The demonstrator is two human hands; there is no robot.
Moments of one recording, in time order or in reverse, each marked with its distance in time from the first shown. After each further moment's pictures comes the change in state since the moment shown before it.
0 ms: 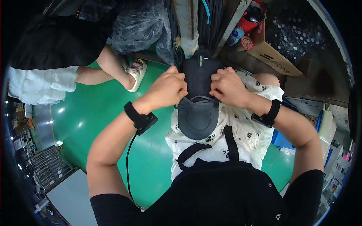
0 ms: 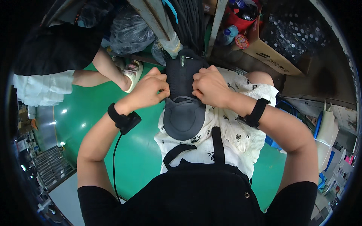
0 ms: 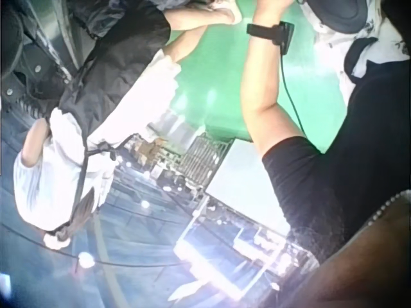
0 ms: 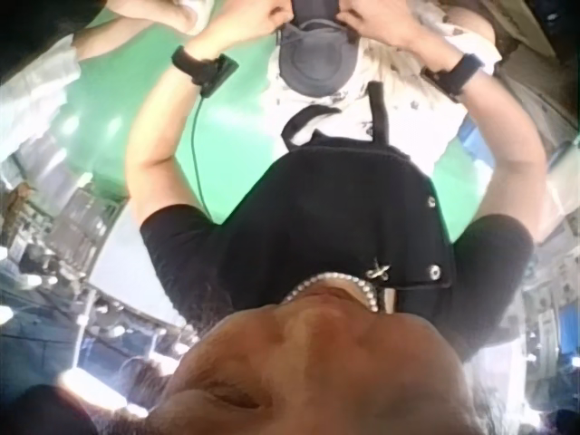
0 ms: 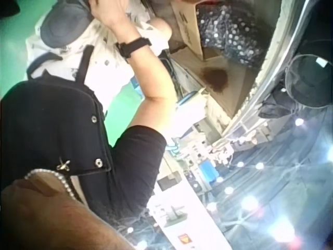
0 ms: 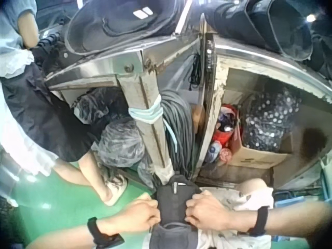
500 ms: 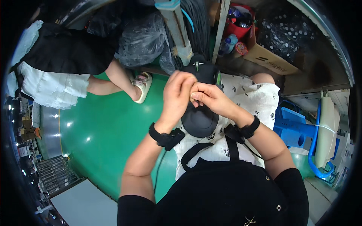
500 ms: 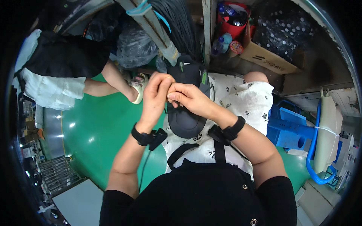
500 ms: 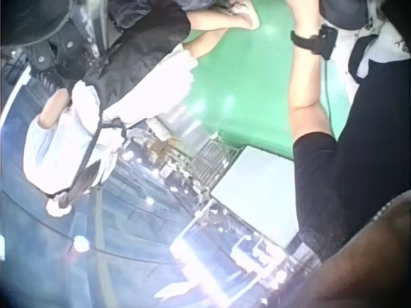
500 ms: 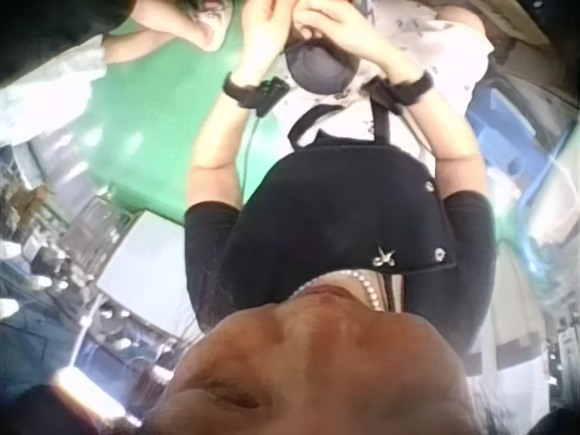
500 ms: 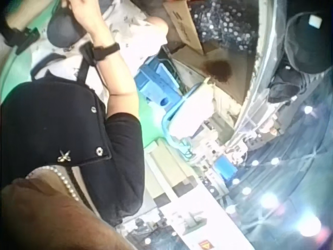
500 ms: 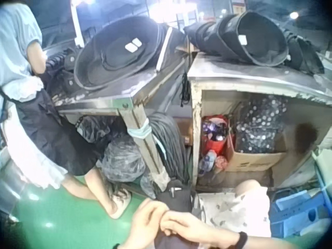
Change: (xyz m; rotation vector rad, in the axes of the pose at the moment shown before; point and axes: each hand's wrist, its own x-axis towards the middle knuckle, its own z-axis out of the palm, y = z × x) left_hand -0.003 0.071 0.016 -0.594 0.737 -0.085; right_hand -0.008 -0.064 -0.006 1.328 0.207 0.061
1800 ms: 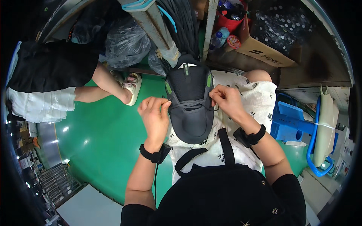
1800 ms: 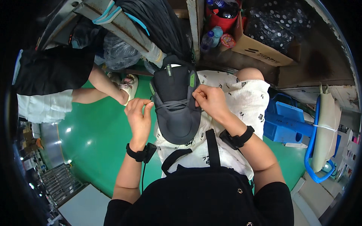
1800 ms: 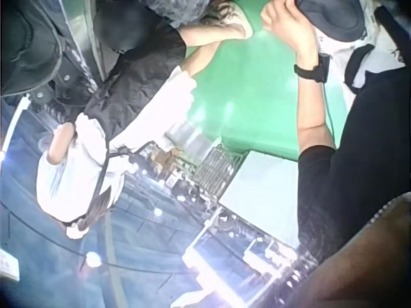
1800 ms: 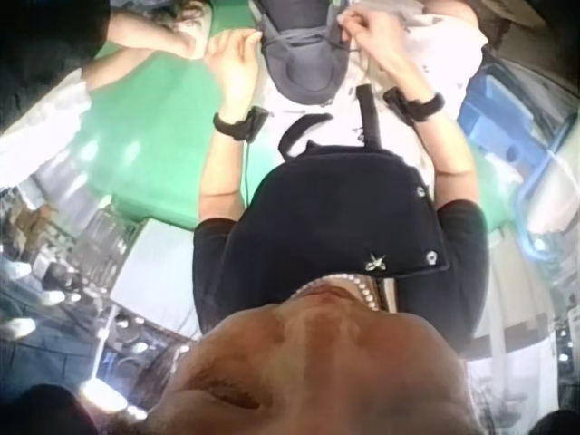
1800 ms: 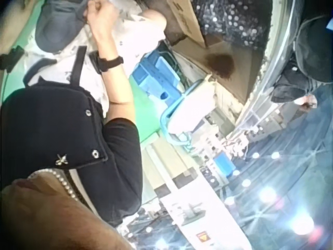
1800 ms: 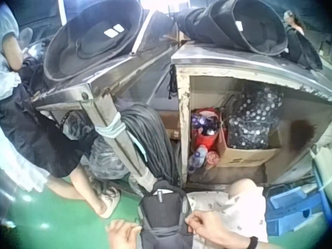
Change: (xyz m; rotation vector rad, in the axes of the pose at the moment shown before) left_hand -0.040 -0.046 -0.006 0.693 0.128 0.008; right_hand -0.038 0.043 -0.046 -0.550 0.558 0.290
